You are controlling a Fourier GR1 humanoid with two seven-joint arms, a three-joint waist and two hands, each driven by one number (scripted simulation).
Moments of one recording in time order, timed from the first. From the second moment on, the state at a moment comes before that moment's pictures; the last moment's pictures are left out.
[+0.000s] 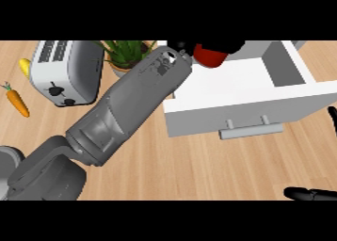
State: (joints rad) left arm -1.45 0.00 -0.59 -0.37 0.49 0.67 -0.02; right arm 0.10 -0.05 -0.24 -2.11 -0.07 0.18 0.13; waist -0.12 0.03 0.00
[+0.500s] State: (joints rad) left arm -1.43 0.00 -0.62 -0.35 0.54 0.75 -0.05; right arm 0.10 -0.07 -0.24 -2.13 -0.08 0.19 0.15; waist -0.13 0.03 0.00
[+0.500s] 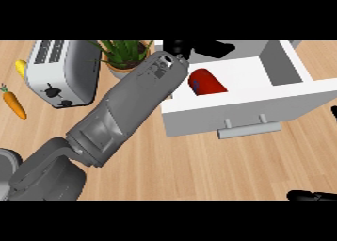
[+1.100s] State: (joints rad) left arm -1.42 0.00 -0.62 -0.39 0.63 0.80 -0.08; right arm 0.10 -0.14 -0.23 -2.20 0.08 0.21 0.07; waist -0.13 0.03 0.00
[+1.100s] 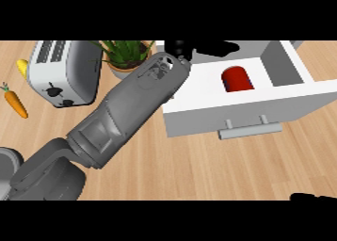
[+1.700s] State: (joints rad) left arm -1.43 0.00 -0.61 -0.43 0.71 0.83 -0.13; right arm 0.03 -0.23 -0.11 -2.19 0.43 0.18 0.01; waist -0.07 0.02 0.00
